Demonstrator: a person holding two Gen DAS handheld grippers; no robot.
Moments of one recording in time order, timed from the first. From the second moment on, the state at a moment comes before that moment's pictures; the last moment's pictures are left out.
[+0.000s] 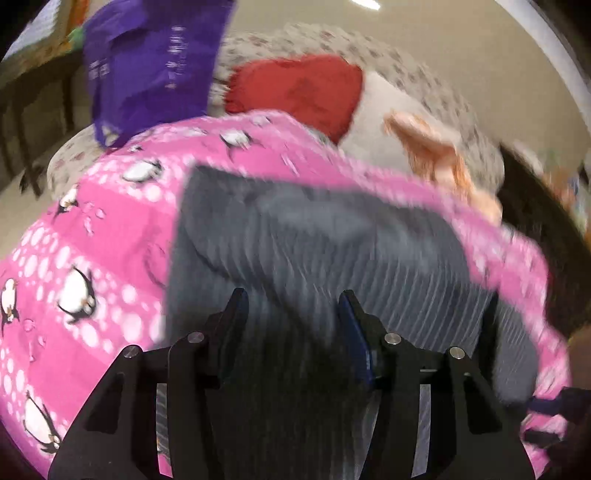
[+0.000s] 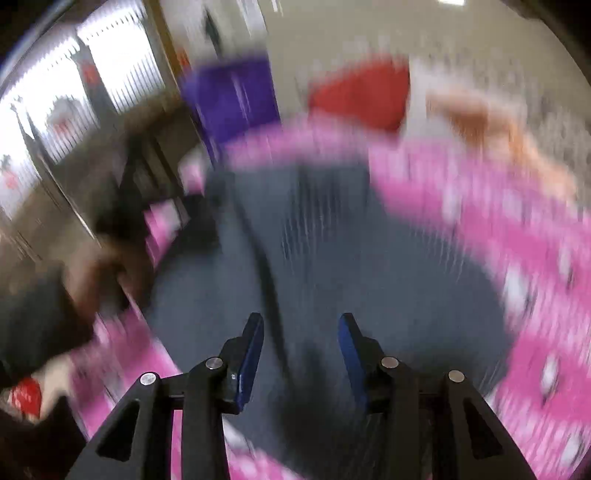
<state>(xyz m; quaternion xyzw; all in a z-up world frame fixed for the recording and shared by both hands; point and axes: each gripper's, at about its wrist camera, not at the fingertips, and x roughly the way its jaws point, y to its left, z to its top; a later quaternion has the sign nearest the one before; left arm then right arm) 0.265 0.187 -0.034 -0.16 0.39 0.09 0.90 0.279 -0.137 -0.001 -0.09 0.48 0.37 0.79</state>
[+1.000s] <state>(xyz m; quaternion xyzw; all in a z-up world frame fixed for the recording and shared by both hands) 0.194 0.301 -0.036 -0.19 0.41 0.21 0.87 0.261 -0.281 -0.030 0.05 0.45 0.24 0.86</state>
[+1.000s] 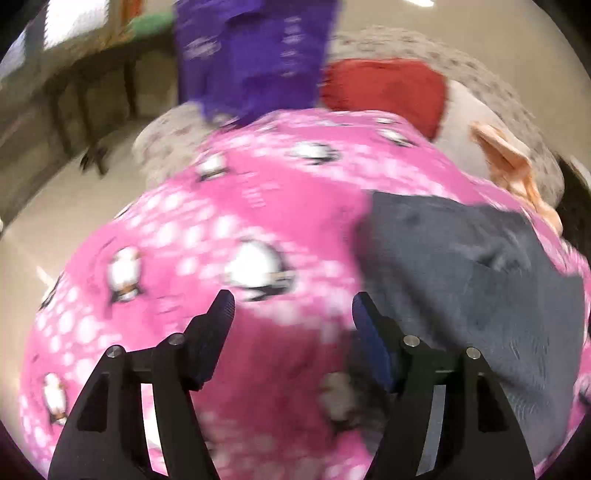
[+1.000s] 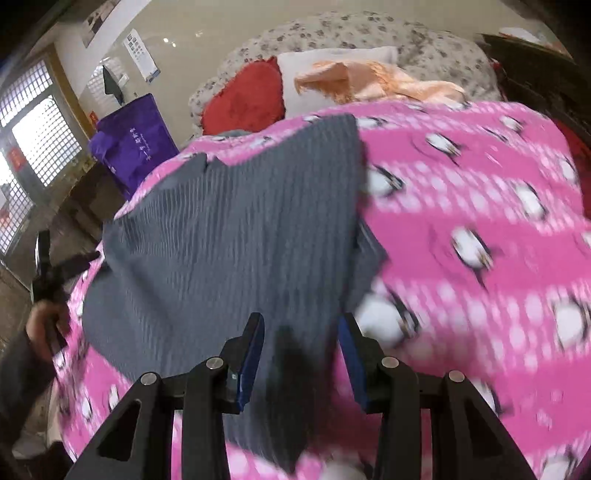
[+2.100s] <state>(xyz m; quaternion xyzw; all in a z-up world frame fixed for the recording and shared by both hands) 0.073 0.260 -0.082 -0.39 0.36 0.10 0.84 0.273 -0.280 -0.114 0.30 0.44 0.41 0.74</state>
